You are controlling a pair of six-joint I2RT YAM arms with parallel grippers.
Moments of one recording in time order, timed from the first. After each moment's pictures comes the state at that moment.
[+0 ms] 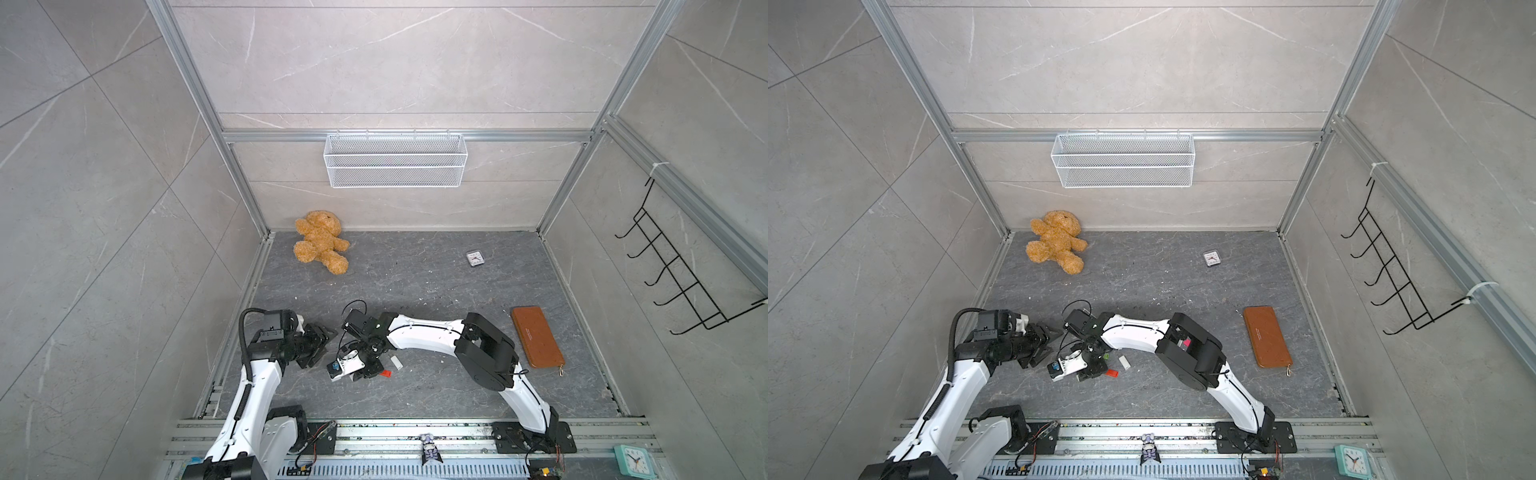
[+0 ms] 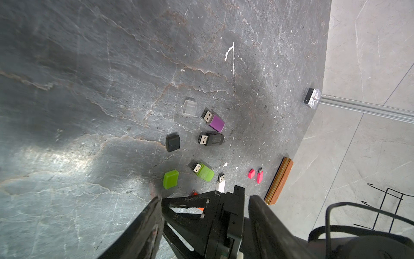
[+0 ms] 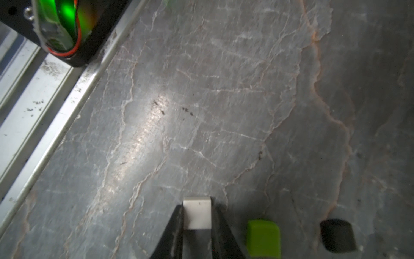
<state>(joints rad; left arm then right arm) 0.07 0.91 0.54 -0.69 0.59 -0.77 1.10 2.25 1.68 -0.68 -0.44 -0.96</state>
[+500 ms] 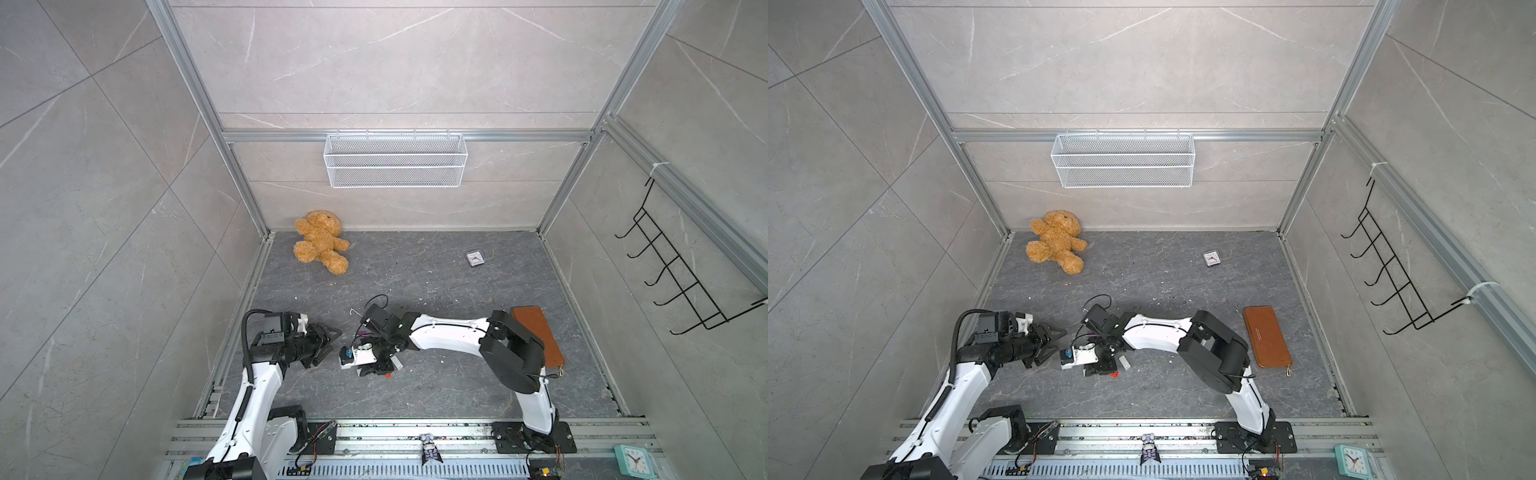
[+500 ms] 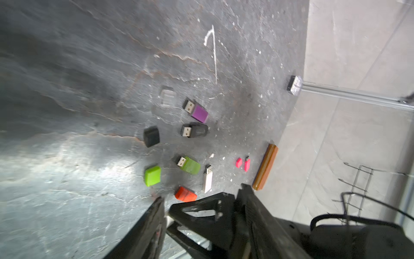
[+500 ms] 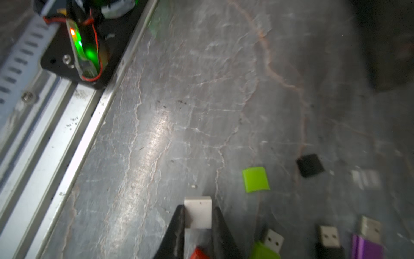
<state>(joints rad) 0.07 0.89 0.49 -0.59 0.73 -0.78 1.02 2.01 1.36 -0.40 -0.53 -0.72</state>
